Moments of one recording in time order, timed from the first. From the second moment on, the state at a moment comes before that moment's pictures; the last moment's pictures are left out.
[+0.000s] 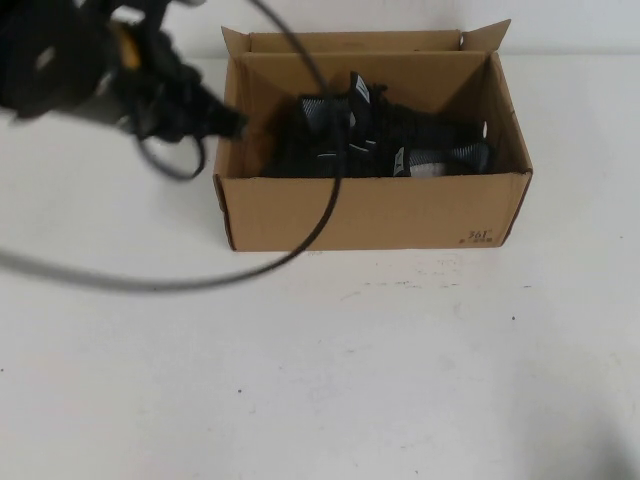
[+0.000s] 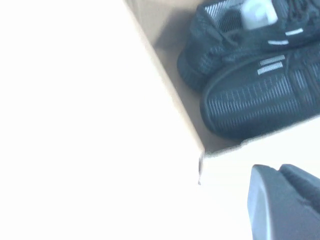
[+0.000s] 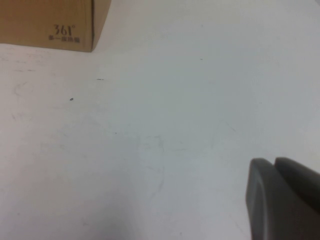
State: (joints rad) right arm -0.02 -0.01 0.03 0.09 0.40 -0.11; left arm -0.51 1.49 -1.40 0.21 0.74 -0.16
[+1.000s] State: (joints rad) right arm -0.02 -0.01 0.03 0.09 0.40 -0.11; left arm -0.51 0.83 -0.62 0.24 0.31 -0.22
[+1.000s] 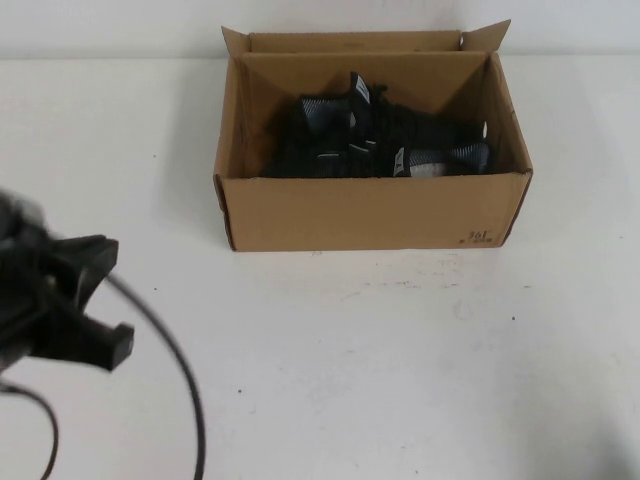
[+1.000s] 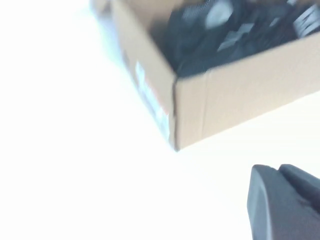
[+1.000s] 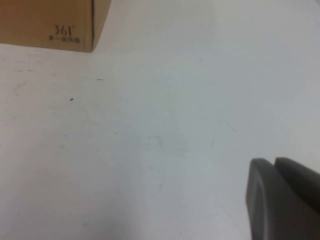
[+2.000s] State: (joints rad) right arm -0.02 -0.01 0.03 0.09 0.40 -0.11; left arm -0.07 -0.01 0.03 0.00 0.22 0.07
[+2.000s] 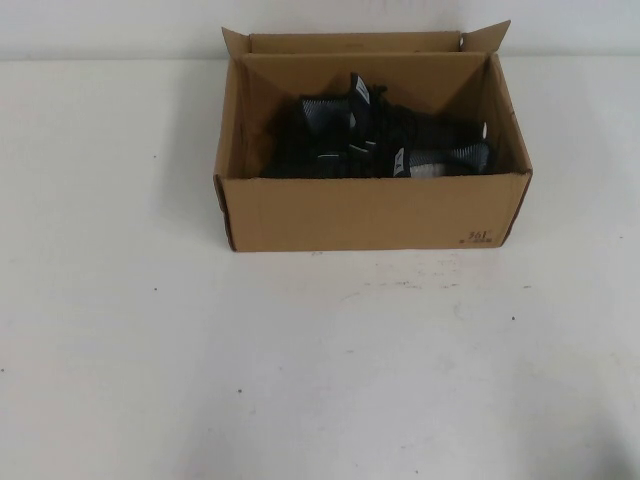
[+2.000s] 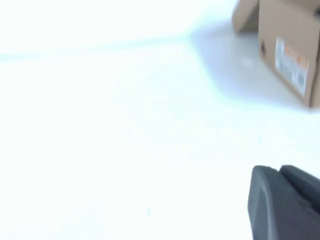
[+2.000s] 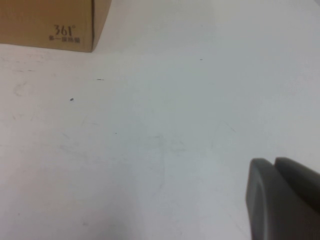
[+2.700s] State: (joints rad) right arm -0.02 -0.01 0.03 0.09 0.40 -0.11; left arm -0.07 -0.01 0.03 0.02 0.37 0.06
